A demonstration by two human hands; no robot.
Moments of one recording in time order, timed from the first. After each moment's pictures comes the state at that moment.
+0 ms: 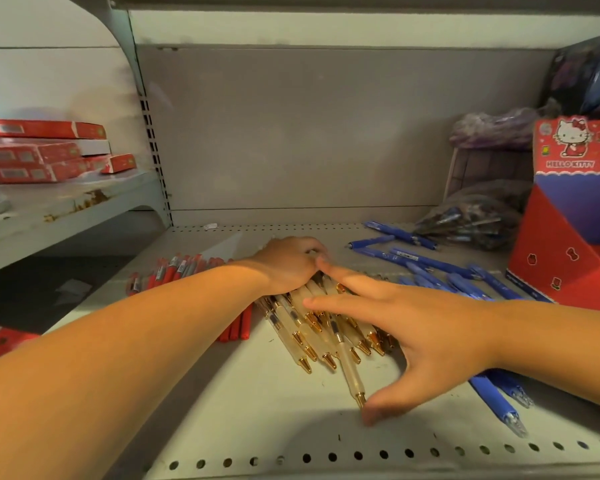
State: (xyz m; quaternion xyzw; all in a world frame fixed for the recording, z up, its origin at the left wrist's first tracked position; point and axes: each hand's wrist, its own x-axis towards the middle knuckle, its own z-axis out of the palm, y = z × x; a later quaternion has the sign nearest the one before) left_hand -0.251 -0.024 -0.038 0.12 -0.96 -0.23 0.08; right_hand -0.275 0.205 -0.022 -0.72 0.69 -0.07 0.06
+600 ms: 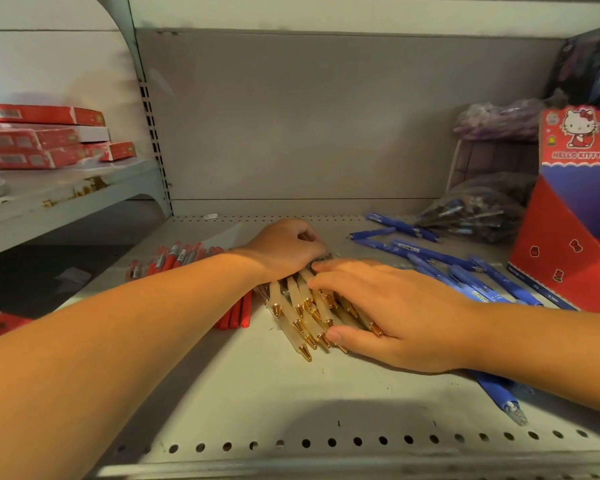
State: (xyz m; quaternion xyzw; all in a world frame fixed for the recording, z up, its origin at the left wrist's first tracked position) left_hand -0.245 -0.027 -0.038 0.12 -0.93 -0.31 0.16; right_hand -0.279 0.188 -0.037 -0.69 0.72 -0.06 -0.11
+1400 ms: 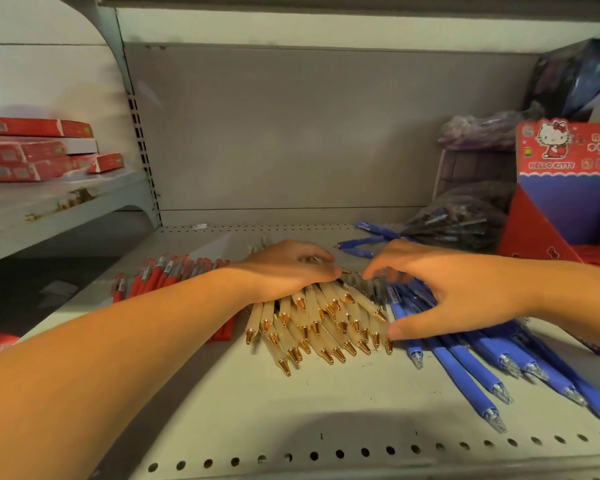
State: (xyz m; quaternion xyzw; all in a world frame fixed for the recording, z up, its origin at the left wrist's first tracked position) left_hand -0.241 -0.007 -0.033 0.08 -0.96 -0.28 0.05; right_hand -0.331 0.230 0.001 -0.62 0.78 -0.04 0.04
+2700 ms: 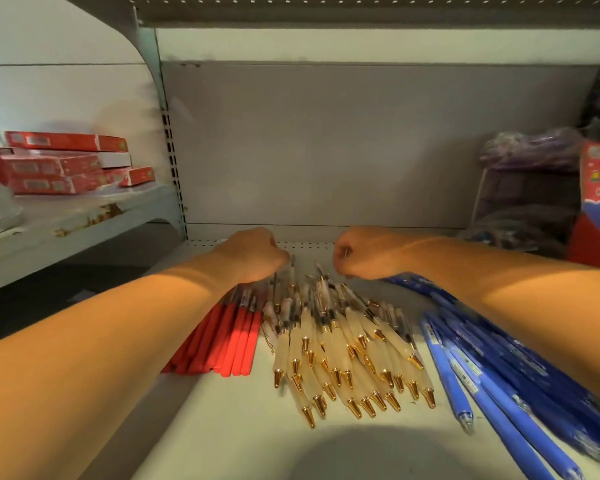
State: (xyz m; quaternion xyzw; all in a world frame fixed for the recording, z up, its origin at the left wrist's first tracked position) left_hand -0.242 -0.084 -0.012 0.28 -0.94 -0.16 0.13; right_hand -0.383 0.072 0.006 -0.52 0.85 -0.10 0.08
